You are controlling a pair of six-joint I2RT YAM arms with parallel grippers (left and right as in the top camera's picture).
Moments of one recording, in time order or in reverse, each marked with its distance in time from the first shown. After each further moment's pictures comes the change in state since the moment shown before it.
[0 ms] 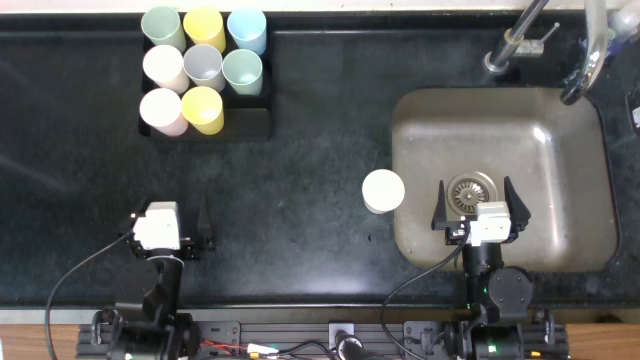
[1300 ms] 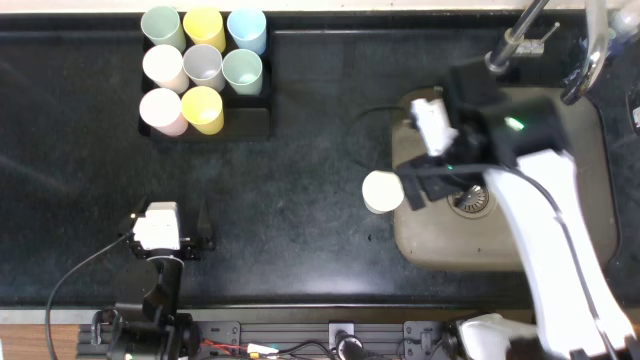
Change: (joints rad) left arm 0.000 -0.004 -0.001 0.000 0.001 0.000; right arm 0.259 1.502 1.575 -1.568 -0.063 0.047
